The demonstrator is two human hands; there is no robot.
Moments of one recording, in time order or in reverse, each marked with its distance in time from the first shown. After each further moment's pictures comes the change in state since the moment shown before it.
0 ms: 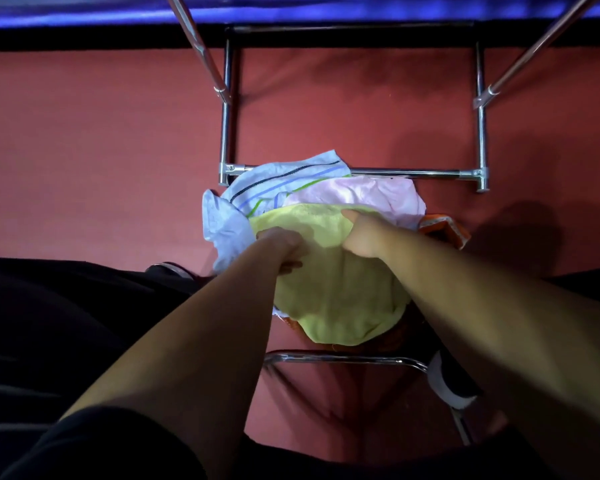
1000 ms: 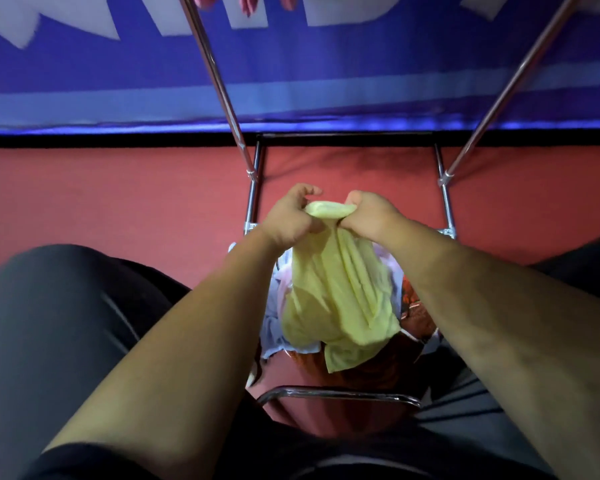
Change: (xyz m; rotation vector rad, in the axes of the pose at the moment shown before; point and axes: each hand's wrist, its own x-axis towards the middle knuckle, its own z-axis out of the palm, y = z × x) left_hand -0.176 0.044 -0.079 -0.334 0.193 0.832; right_hand -0.127 -0.061 -0.106 0.237 0.445 -0.278
